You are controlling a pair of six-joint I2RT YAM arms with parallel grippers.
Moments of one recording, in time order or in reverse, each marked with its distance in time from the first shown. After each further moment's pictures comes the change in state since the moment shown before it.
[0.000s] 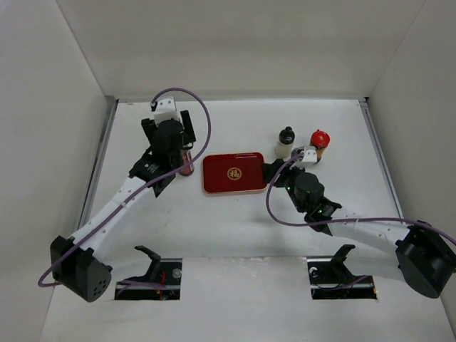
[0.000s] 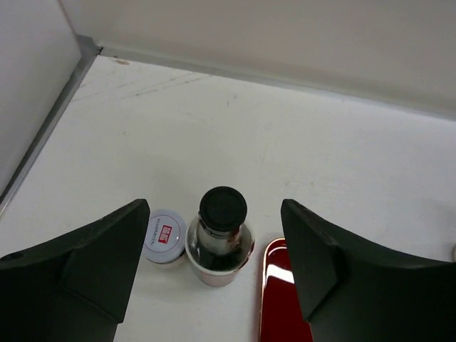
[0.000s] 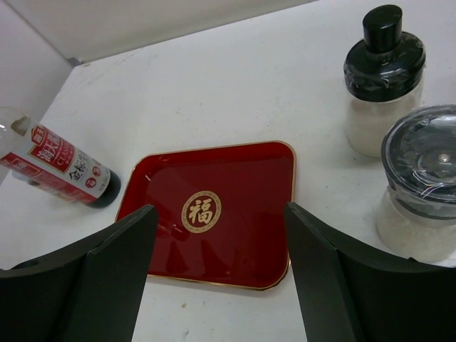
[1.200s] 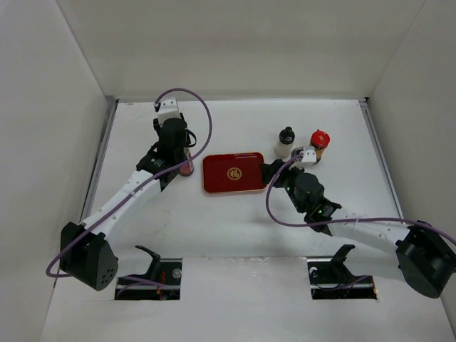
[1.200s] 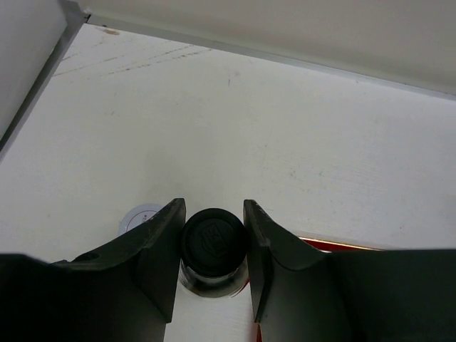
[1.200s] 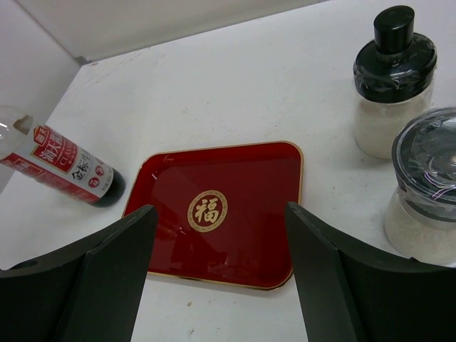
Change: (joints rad) left arm 0.052 0.123 -0.019 0.048 0.050 -0.054; right arm 0.011 0.000 0.000 0.008 -0.008 -0.002
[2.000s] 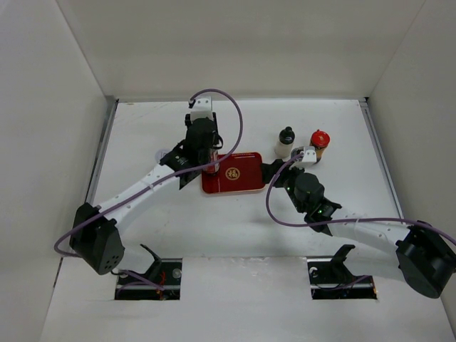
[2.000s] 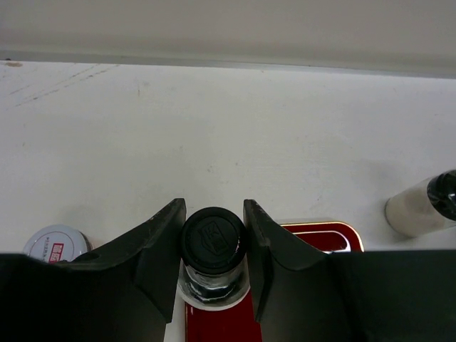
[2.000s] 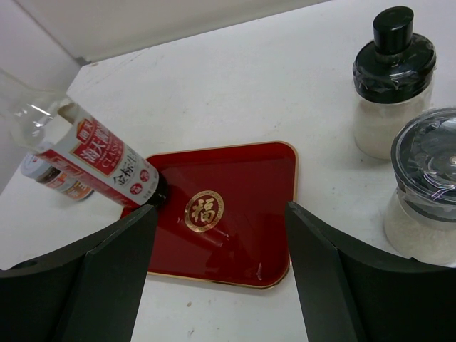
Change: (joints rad) left arm -0.204 0.111 0.103 0.063 -0.007 0.041; right arm -0.001 -0.001 0.000 0.001 0.000 0.000
